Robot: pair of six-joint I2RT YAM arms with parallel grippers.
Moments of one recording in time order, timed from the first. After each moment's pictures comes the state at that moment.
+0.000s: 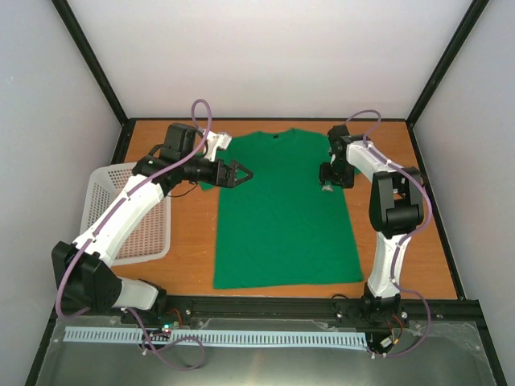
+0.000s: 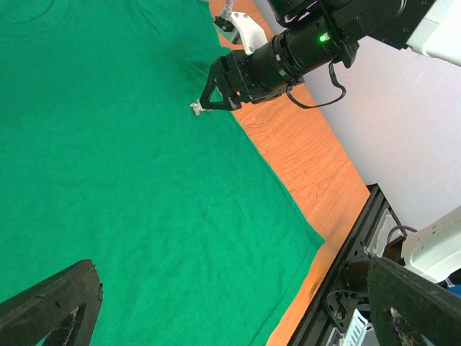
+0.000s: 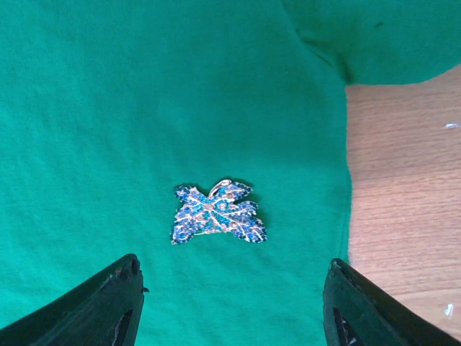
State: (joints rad) left arm -0.39 1.37 1.29 -0.65 0.68 -0.24; right arm 0.18 2.03 1.56 -0.93 -0.02 0.28
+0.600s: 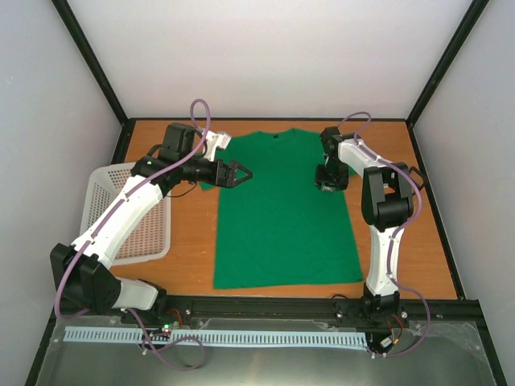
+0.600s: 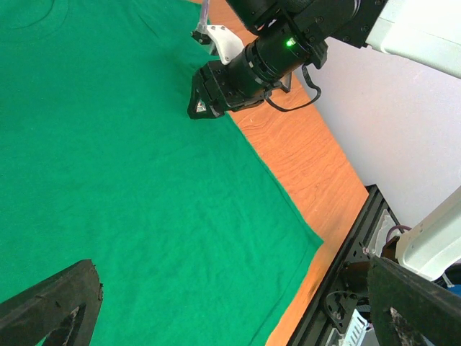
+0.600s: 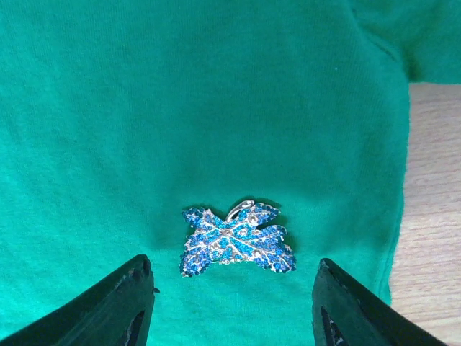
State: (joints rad) left arm -0.39 1.36 1.29 -0.65 0.68 -0.24; right arm 0.21 2.15 1.66 -1.00 0.00 0.32
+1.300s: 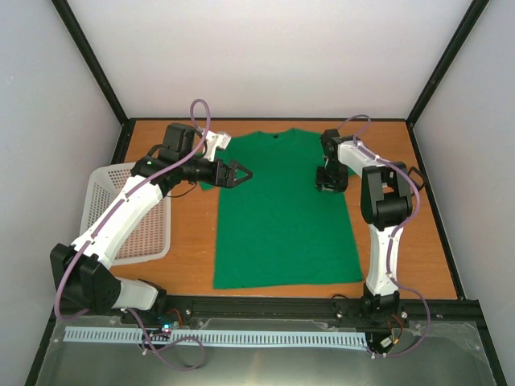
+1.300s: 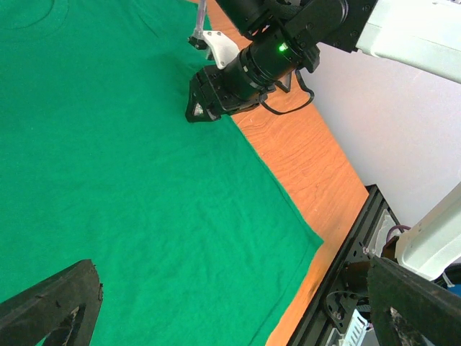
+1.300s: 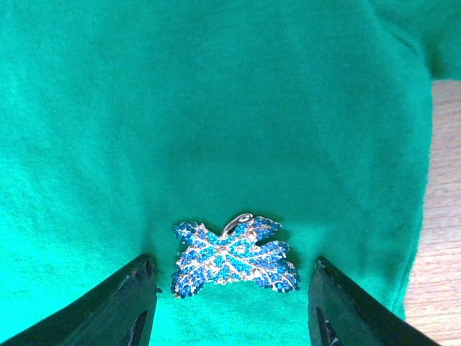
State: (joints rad) left arm -0.39 1.36 1.29 -0.65 0.68 -0.24; right arm 0.20 2.17 1.64 -0.98 0.00 0.32
